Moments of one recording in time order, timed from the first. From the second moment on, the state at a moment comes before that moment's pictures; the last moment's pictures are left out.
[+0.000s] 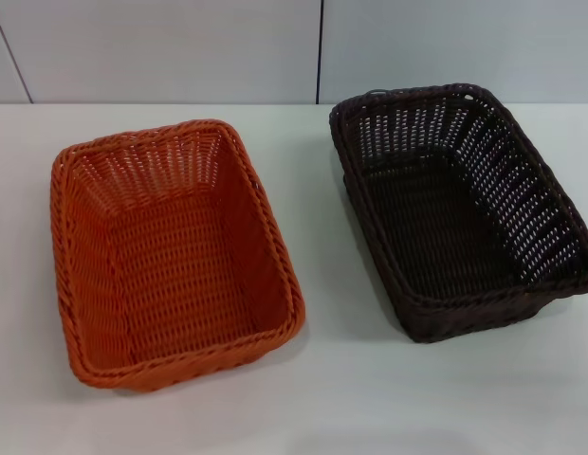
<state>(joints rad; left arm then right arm) -0.17 -2.08 -1.21 -0.23 2.36 1.28 -0.05 0.22 2.09 -1.60 -0.15 0.22 -1.86 0.21</state>
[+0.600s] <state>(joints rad) -0.18 -2.06 -1.15 -0.23 2.36 1.28 -0.15 0.21 2.09 -1.60 -0.15 0.22 -1.88 0.21</state>
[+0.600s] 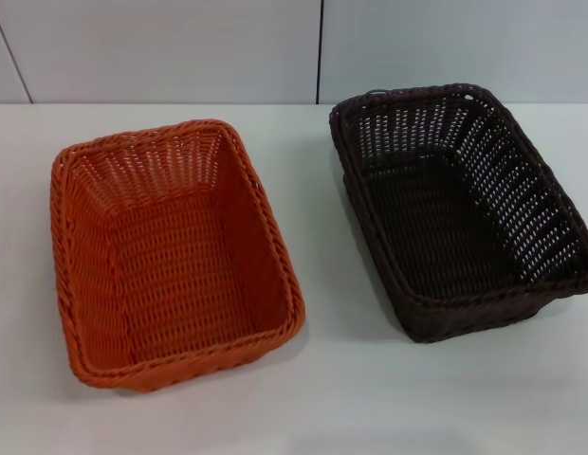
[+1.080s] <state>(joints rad) -0.22 -1.98 -1.07 -0.32 2.42 1.13 -0.27 0.22 2.09 -1.61 -0.15 0.22 -1.88 0.21</state>
